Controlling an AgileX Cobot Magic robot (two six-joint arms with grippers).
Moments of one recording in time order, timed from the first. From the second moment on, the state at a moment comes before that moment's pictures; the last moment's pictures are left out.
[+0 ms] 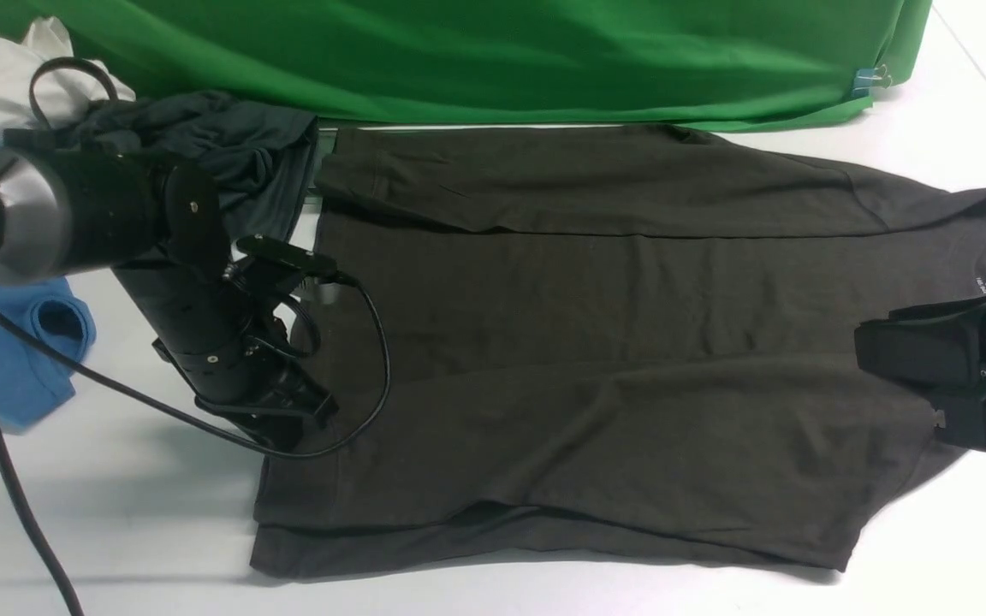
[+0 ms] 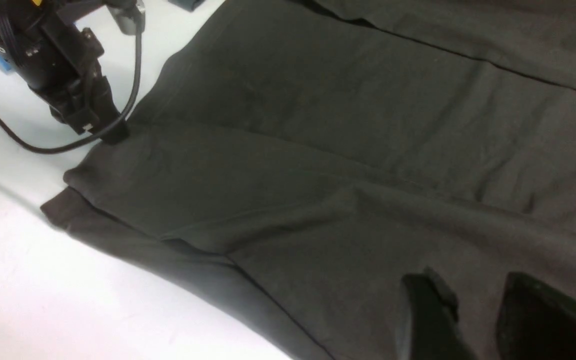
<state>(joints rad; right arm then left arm) 0.31 0.91 -0.73 0.44 0.63 -0.32 -0.16 1.87 -1.13 -0.13 0.87 0.41</state>
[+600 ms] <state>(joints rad) 0.31 0.91 -0.73 0.44 0.60 -0.32 -0.16 1.81 -1.22 -0.18 0.89 0.47</state>
